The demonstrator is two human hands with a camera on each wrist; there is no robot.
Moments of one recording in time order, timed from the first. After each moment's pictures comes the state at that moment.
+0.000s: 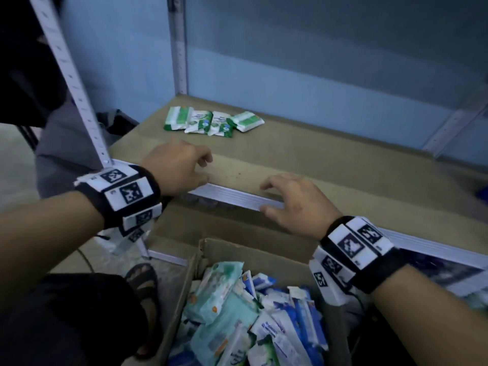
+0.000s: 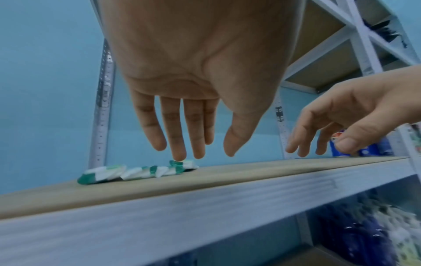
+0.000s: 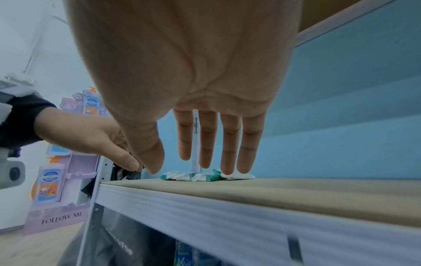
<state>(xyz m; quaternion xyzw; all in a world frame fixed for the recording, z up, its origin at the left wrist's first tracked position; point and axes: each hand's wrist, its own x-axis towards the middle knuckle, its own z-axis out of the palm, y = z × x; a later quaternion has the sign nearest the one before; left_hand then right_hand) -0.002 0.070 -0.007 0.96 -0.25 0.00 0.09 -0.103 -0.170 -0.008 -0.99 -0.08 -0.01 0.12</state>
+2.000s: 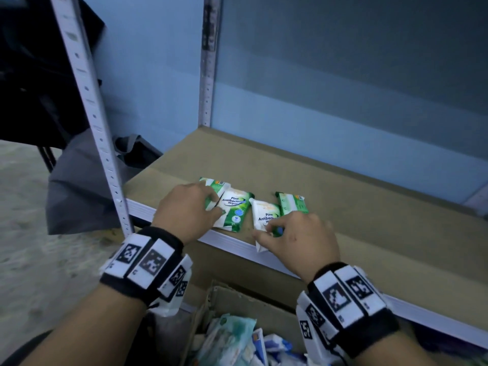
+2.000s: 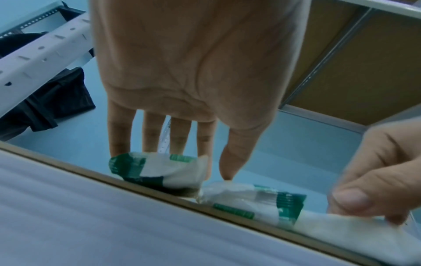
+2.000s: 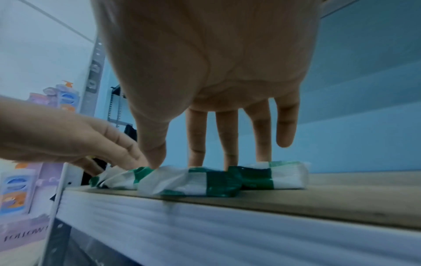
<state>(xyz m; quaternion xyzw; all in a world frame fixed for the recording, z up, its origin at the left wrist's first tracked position) 0.029 0.075 -0.030 0.97 -0.09 0.04 0.24 -0.034 -0.126 -0.019 -1.00 0.03 -0.06 0.05</state>
